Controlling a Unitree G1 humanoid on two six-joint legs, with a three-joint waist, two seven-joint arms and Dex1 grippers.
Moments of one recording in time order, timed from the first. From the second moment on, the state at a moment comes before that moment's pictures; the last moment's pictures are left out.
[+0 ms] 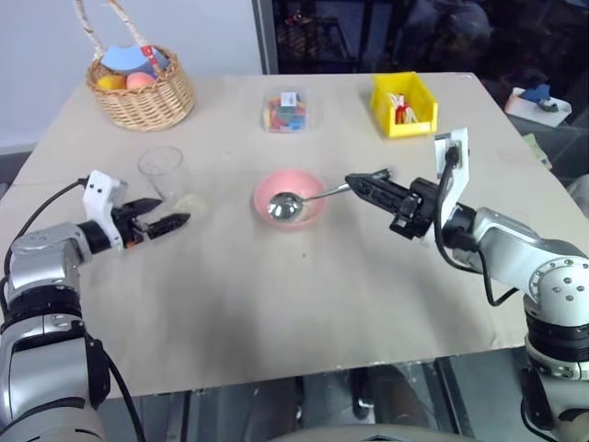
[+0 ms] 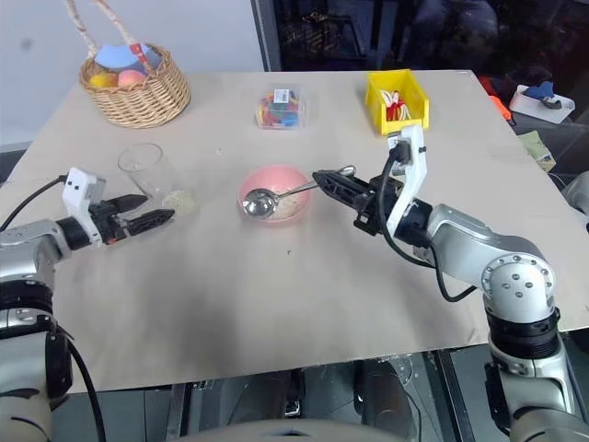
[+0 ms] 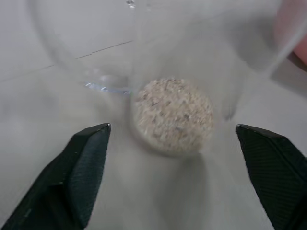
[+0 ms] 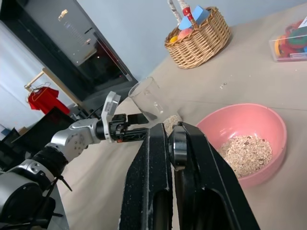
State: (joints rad) left arm -0.62 0.87 0.25 0.87 -0.23 0.16 -1.15; right arm -0.50 -0.48 -0.03 -0.50 1.50 0.88 -0.03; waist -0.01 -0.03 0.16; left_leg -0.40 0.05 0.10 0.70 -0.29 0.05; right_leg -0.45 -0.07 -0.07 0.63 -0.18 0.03
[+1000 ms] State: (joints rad) left arm -0.37 0.85 0.47 0.49 -0.39 0.40 -0.78; right arm -0.53 -0.47 -0.01 -0.46 1.47 0.89 0.01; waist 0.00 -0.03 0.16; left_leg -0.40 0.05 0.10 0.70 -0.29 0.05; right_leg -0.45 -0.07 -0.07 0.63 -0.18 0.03
